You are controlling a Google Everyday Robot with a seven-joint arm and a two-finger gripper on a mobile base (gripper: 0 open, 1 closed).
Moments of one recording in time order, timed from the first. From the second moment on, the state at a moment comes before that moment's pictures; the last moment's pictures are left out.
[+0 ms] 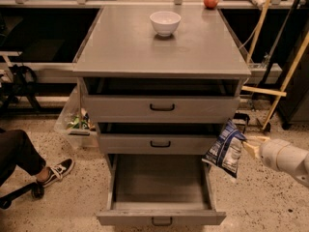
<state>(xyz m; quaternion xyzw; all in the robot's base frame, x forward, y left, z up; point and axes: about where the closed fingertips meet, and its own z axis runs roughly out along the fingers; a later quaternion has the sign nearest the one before) 0.567 -0.348 0.619 -0.24 0.84 0.05 0.47</state>
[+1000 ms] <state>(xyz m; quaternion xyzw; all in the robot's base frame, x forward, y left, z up) 0.621 -0.303 0.432 -0.18 0.88 0.13 0.42</state>
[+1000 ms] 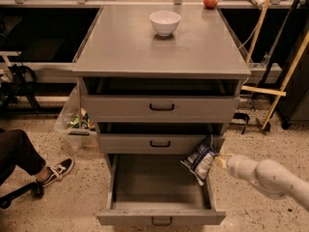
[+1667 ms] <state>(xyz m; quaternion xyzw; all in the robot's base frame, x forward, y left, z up) 0.633 -0.280 0.297 -0.11 0.90 0.16 0.39</state>
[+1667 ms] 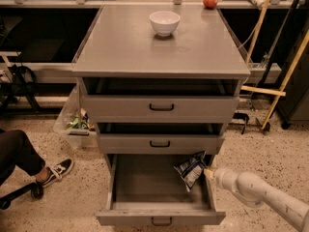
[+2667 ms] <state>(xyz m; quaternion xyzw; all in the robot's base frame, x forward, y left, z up) 0.599 -0.216 0.220 -0.15 0.90 0.18 0.36</state>
